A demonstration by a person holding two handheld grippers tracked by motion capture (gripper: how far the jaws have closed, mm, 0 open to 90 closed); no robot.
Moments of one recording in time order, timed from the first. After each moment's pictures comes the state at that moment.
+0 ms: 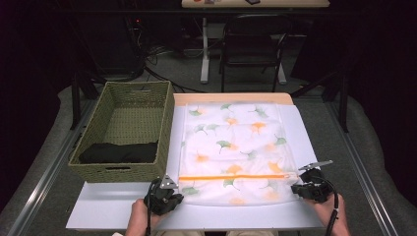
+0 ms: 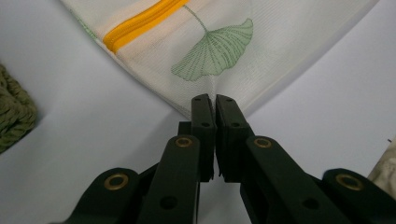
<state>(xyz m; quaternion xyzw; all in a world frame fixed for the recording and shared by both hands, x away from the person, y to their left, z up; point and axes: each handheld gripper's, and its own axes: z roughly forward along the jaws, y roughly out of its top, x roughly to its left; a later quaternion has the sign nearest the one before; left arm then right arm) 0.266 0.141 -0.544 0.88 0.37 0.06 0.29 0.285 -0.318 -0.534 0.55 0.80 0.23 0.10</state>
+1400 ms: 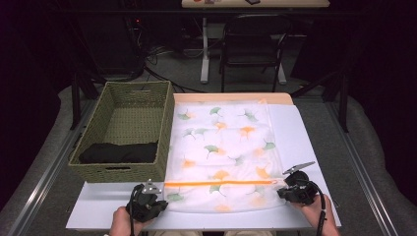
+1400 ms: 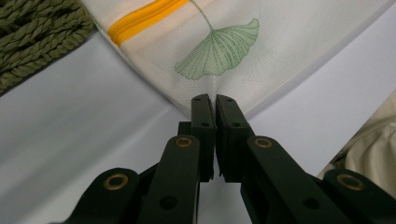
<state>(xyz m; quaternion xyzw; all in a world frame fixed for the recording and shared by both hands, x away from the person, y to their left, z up) 0.248 0.181 -0.539 0.88 0.40 0.05 0.27 0.281 -0.280 -0.534 0.50 0.83 0.23 0.06</state>
